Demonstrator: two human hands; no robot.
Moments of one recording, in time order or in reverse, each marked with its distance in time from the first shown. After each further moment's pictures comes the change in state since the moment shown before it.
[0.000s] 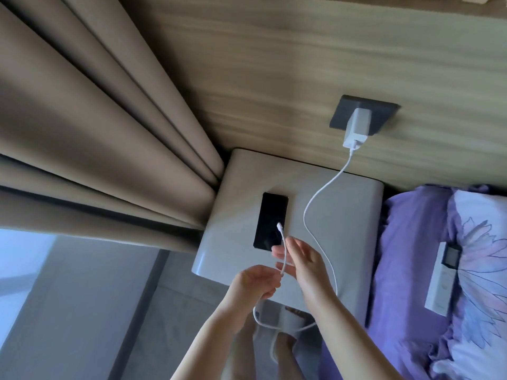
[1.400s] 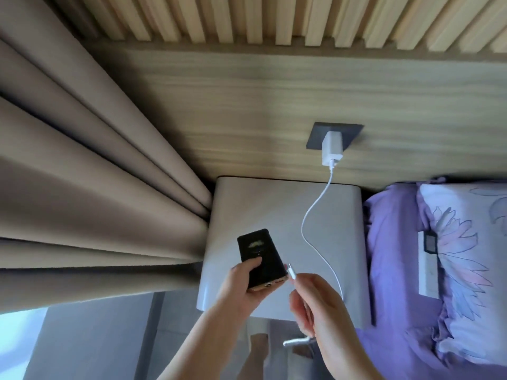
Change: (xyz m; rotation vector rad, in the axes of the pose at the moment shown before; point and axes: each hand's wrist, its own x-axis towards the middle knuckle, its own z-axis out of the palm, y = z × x) left_hand 0.010 0.080 -0.019 -0.692 -0.045 -0.305; right_hand -0.094 -0.047 0.018 0.199 0.046 -0.019
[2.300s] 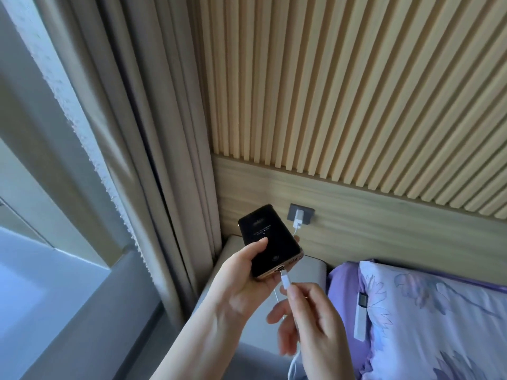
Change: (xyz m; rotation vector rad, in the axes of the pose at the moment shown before) left_hand -0.343 -0.109 0.054 -0.100 -0.624 0.370; right_hand -0.301 -0.052 -0.034 -0.233 -0.145 -0.727
